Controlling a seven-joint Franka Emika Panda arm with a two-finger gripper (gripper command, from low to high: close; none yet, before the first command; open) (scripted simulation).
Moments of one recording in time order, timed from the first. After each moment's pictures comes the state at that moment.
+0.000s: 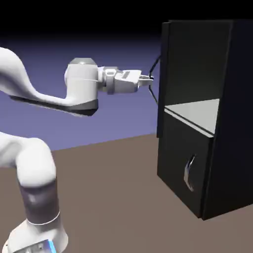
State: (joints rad) arm 0.02 -1.01 0.18 -2.74 -1.62 2.45 2.62
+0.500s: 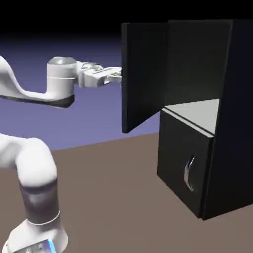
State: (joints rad) arm 0.00 -0.95 0.69 -2.58 -1.06 1.82 2.51
